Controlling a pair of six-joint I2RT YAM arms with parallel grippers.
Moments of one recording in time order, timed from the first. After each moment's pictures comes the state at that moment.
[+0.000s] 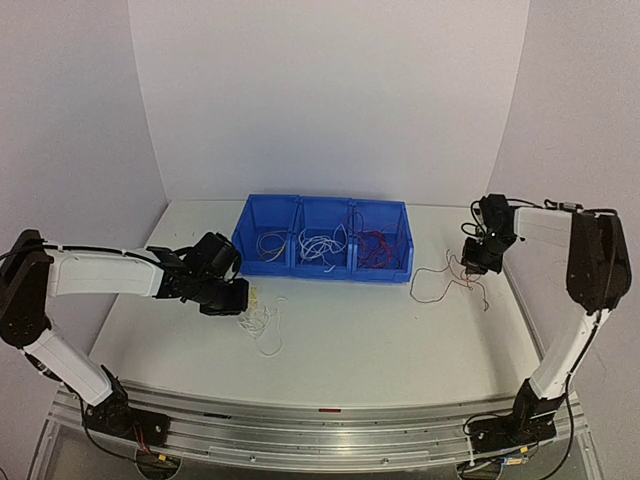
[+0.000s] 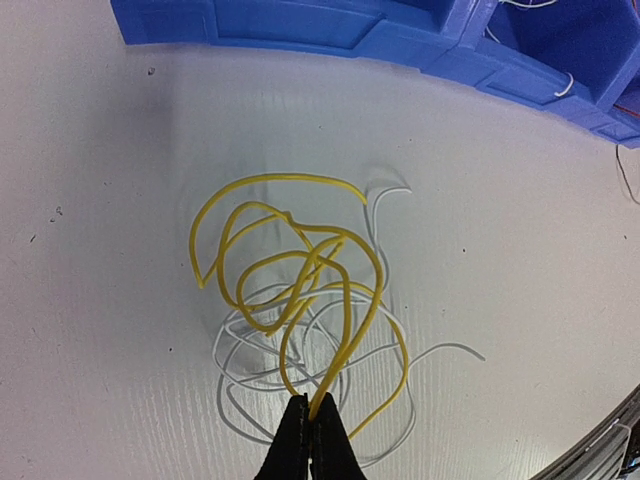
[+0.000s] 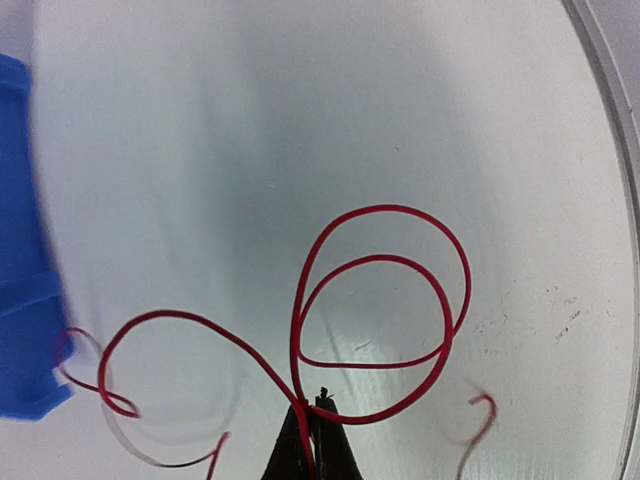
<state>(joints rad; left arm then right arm) -0.75 1.50 0.87 -0.34 -0.06 -0.69 0.05 1.86 1.27 -0.65 0.00 0.37</state>
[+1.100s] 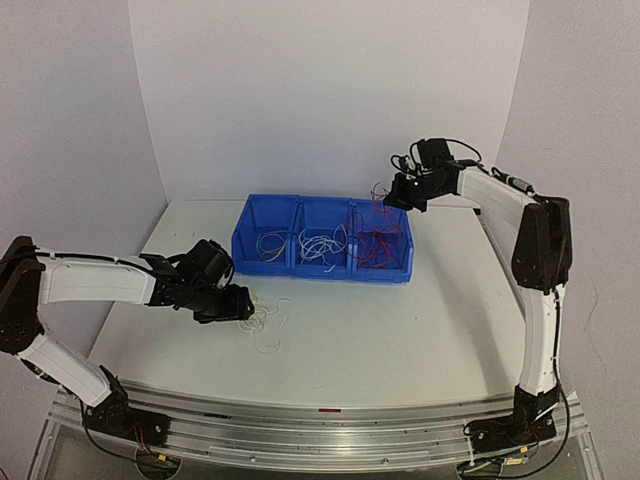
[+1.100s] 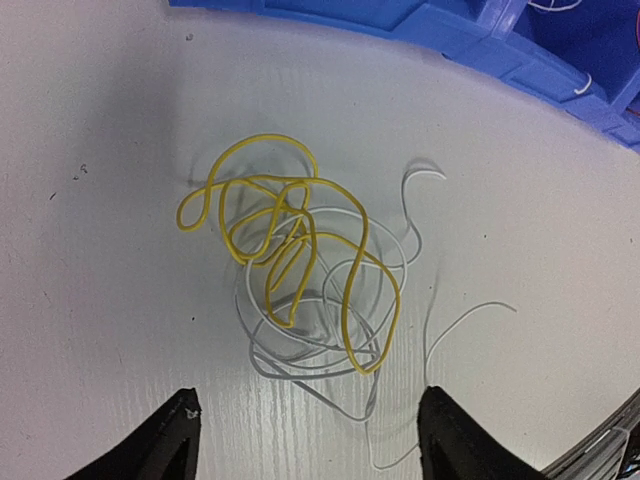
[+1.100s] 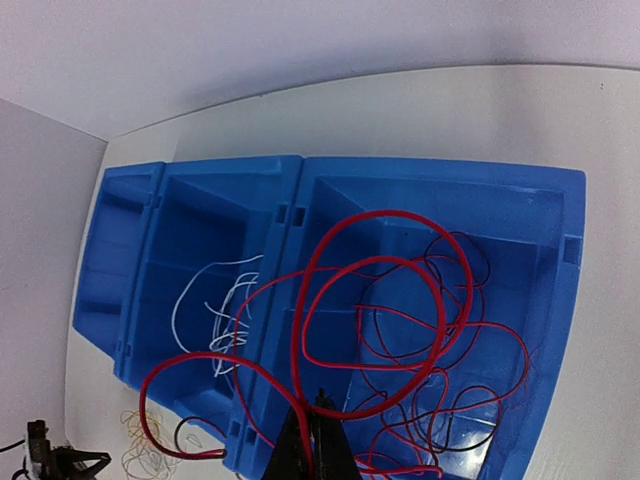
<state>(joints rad) -0.75 1.45 0.80 -0.33 -0.07 -0.74 0.32 2.15 1.99 -0.59 -0.34 0.45</state>
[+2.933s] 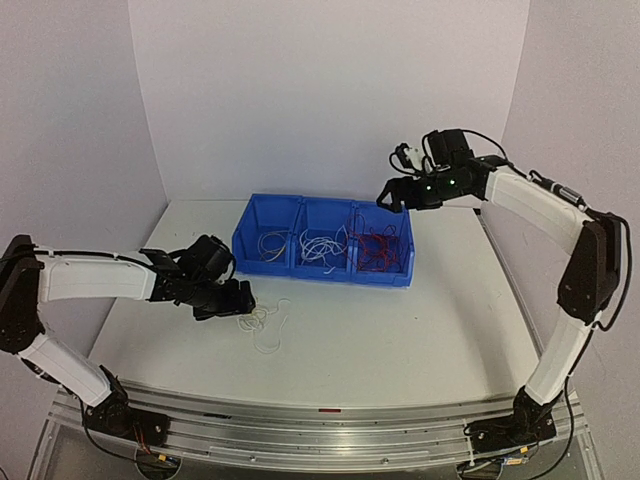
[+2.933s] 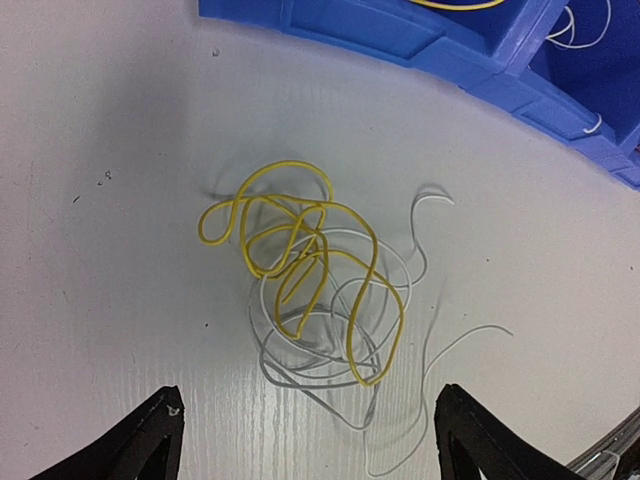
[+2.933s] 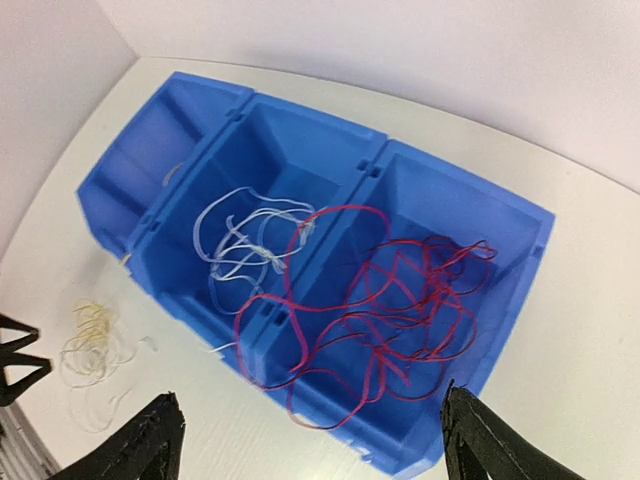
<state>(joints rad) -0.75 1.45 0.84 -0.38 -0.12 -0.78 0.43 1.80 1.70 -0.62 -0.20 0.10</state>
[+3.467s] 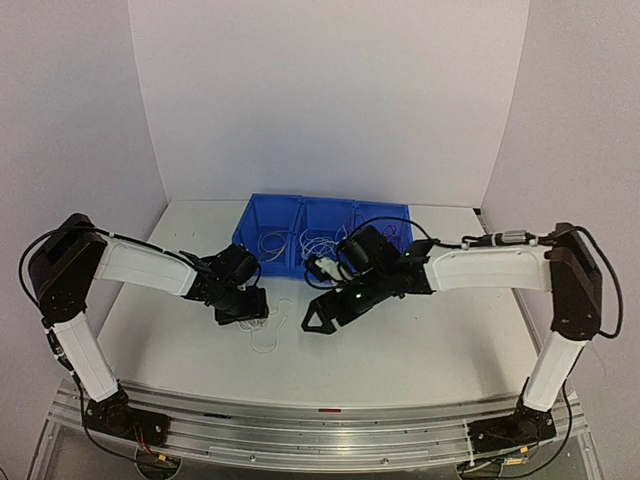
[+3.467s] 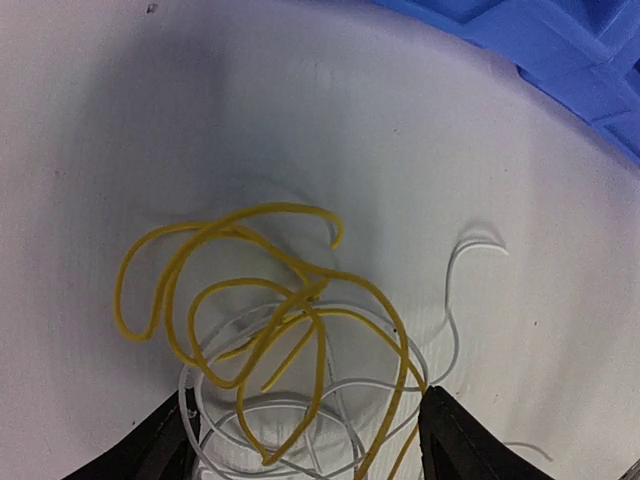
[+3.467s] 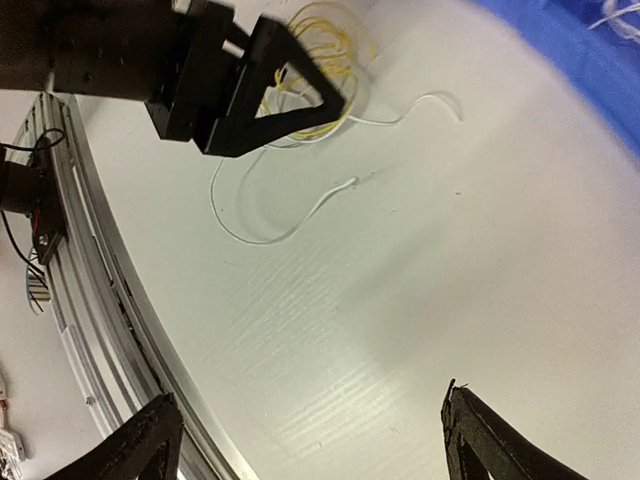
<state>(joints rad) -0.75 1.74 0.93 -0.26 -0.10 -0.83 0.92 1.80 1.26 -0.39 -0.30 0.27</state>
